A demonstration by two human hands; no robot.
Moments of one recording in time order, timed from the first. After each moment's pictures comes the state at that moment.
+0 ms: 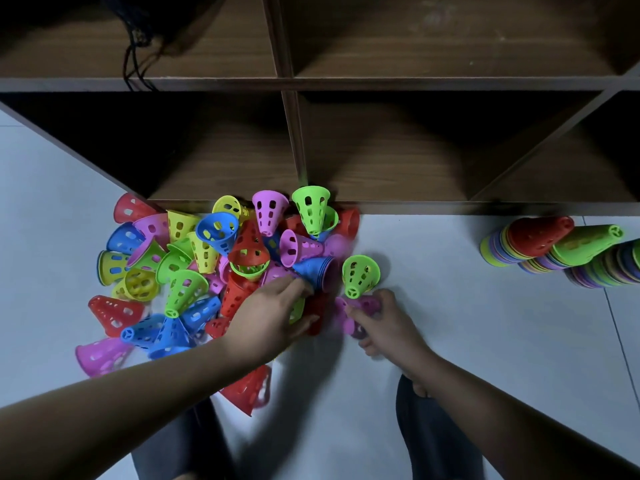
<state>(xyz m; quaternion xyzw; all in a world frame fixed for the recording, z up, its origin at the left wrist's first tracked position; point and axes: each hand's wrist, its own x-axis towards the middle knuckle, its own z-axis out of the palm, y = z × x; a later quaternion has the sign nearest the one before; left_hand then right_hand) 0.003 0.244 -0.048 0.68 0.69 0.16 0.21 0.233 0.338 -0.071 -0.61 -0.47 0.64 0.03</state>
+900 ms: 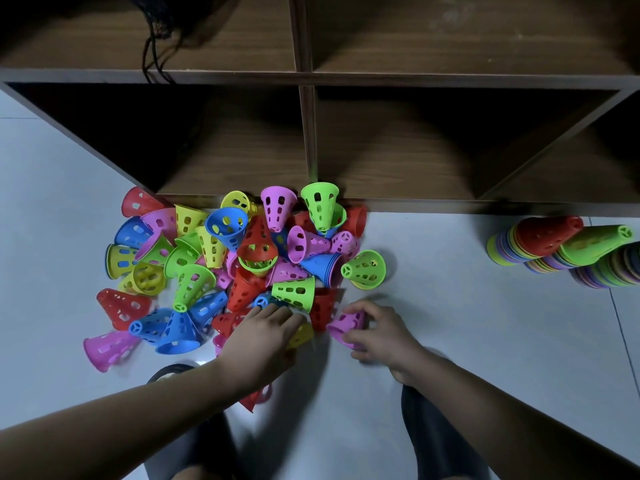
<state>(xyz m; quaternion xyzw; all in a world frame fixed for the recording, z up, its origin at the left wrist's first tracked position) -0.003 0.193 -0.066 0.72 0.66 -0.01 0.20 0.225 0.316 -0.073 -0.58 -0.48 0.66 0.01</state>
